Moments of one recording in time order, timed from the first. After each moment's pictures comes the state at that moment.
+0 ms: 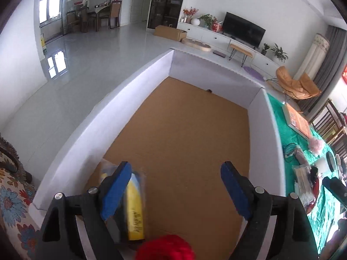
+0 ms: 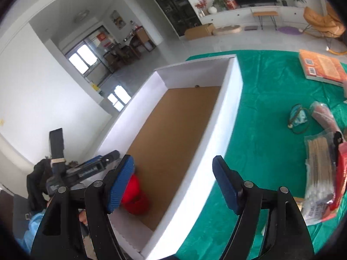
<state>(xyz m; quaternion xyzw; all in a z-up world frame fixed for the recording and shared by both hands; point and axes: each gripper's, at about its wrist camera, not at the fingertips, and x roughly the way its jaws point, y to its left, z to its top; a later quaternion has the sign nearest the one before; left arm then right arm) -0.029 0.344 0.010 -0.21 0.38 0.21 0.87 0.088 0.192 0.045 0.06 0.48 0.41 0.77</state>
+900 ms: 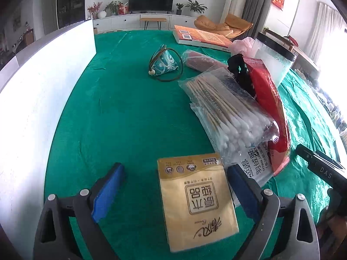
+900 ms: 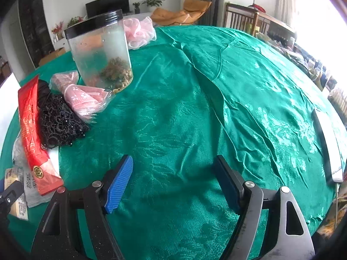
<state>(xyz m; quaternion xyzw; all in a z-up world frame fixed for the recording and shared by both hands) 0.106 0.059 -0.095 -0.08 0.44 0.00 0.89 0.084 -0.094 -0.065 0.00 0.48 -0.06 0.88</state>
